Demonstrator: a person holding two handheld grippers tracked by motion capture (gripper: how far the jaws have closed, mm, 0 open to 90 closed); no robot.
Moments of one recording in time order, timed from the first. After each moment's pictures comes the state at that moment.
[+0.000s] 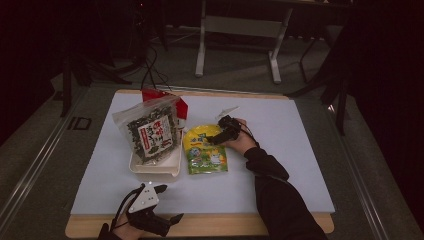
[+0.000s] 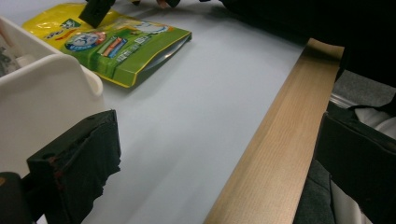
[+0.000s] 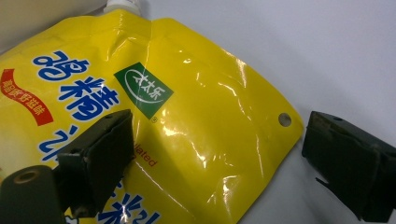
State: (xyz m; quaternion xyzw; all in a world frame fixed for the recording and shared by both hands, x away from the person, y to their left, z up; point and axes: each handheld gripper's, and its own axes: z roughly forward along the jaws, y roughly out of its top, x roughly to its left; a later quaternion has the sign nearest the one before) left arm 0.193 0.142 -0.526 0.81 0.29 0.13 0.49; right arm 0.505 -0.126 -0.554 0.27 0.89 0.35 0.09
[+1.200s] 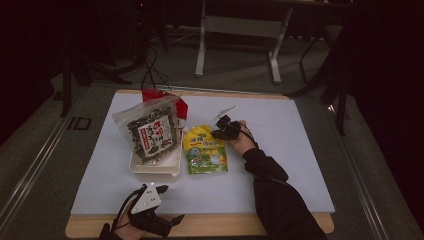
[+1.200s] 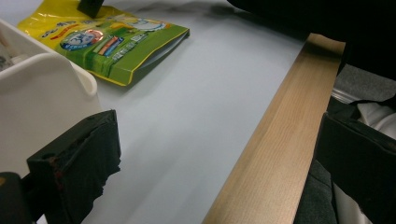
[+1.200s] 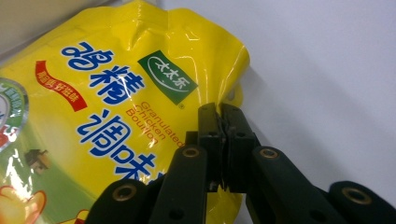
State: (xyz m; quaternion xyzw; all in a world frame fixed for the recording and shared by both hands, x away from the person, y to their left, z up) left arm 0.192 0.138 -0.527 0.82 0.29 0.13 0.48; right arm 0.491 -0.120 -0.538 0.28 0.90 0.32 0.09
